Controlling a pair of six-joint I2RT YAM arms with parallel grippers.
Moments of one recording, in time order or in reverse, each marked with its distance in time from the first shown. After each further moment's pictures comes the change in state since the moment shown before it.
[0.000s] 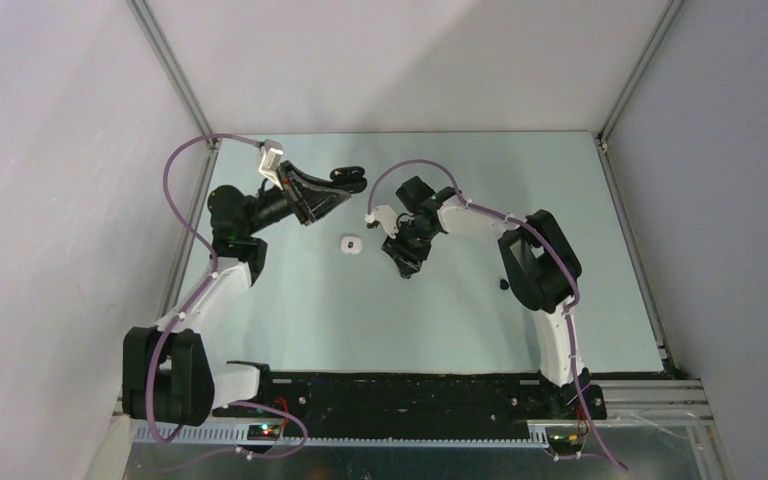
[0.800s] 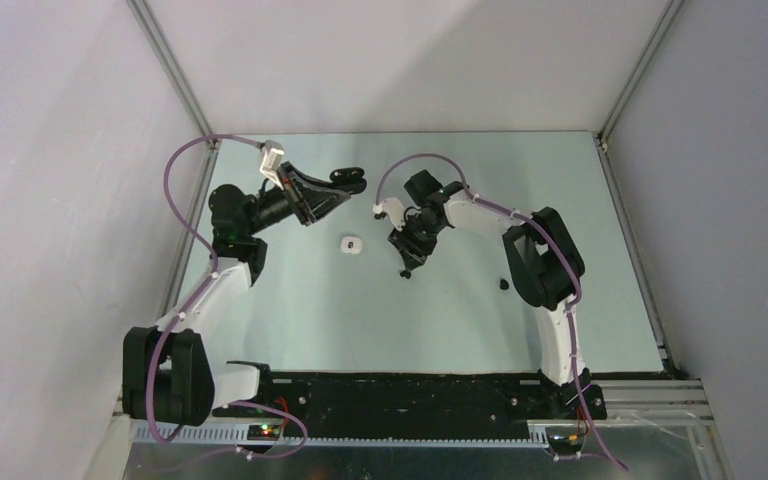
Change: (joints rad) left arm 0.002 0.000 -0.002 -0.035 -0.013 0.016; right arm -0.041 0.001 0.011 -0.011 -0.022 0.029
